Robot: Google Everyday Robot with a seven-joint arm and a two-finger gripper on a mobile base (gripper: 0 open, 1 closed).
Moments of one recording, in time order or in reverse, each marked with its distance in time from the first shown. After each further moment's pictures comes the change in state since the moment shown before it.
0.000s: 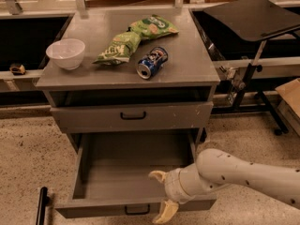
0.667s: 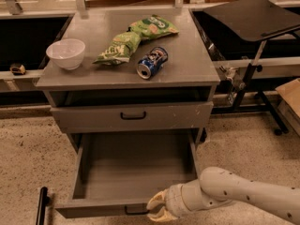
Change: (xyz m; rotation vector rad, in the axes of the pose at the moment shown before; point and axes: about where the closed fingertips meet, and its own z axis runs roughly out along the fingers) arm 0.032 0.027 0.044 -0.014 -0.117 -0.037
